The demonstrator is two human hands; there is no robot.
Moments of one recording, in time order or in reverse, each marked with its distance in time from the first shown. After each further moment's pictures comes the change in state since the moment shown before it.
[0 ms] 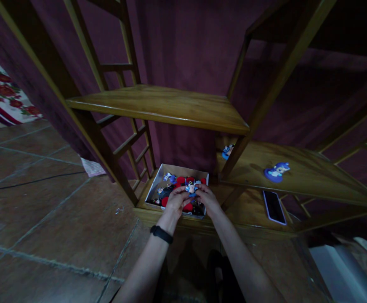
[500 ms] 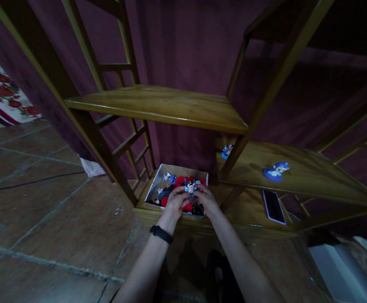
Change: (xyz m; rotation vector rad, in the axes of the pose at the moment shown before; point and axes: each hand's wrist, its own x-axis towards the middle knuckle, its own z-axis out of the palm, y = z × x) left_hand 0.000 -0.002 0.000 0.000 -0.014 0.026; right_hand -0.001 0.002 0.003 -0.039 -0.022 -0.017
